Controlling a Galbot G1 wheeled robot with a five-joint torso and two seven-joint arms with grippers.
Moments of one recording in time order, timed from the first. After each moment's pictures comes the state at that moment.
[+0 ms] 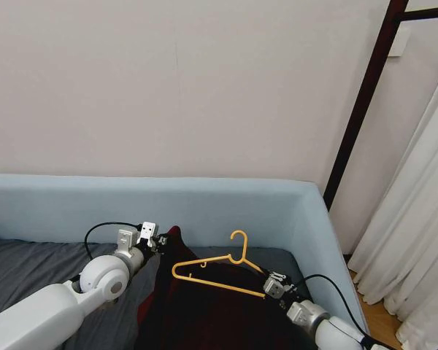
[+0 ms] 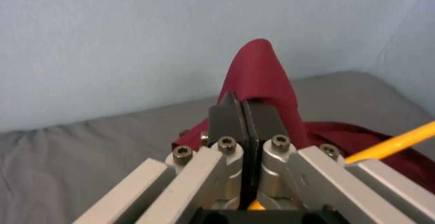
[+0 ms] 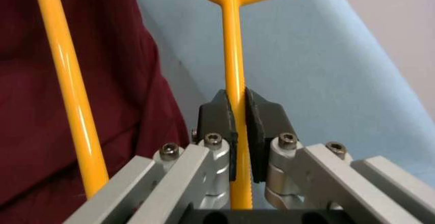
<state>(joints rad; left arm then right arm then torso) 0.57 -0.62 0.32 -1.83 -1.19 0.34 -0.44 -0.83 0.78 -0.34 1.68 0.00 -0.14 0.14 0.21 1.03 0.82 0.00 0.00</state>
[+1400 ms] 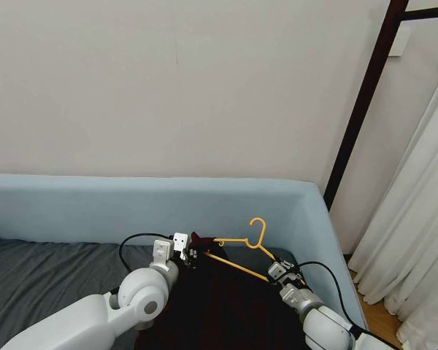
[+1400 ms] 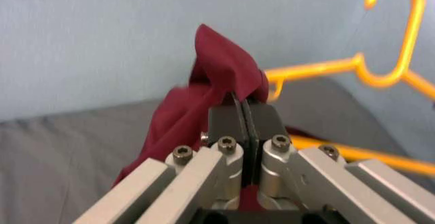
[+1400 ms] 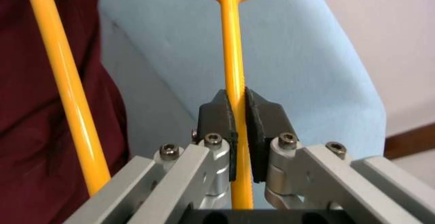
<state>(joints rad) 0.49 -0.76 0.44 -1.97 -1.25 0.38 -0.74 -0.81 0.80 -0.33 1.74 0.06 -0.38 0.32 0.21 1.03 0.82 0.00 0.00</state>
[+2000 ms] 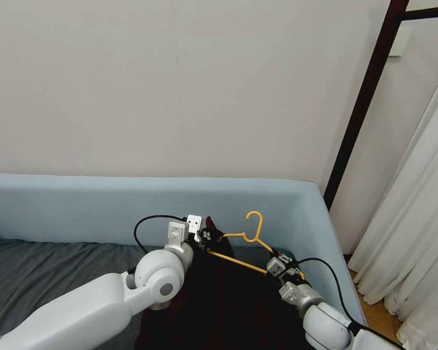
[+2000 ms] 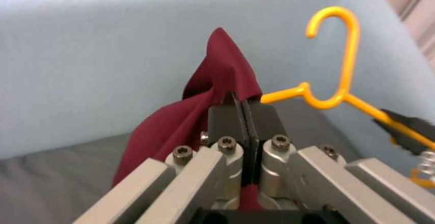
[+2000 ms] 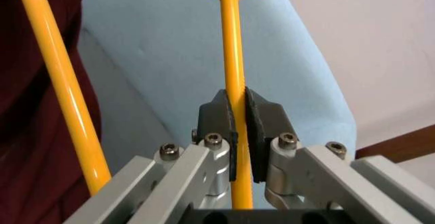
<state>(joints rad) 0.33 -0.82 0.54 -1.99 -1.30 0.38 -0.79 -0.78 0.82 -0.32 1.69 -0.01 -0.35 0.33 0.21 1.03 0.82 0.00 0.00</state>
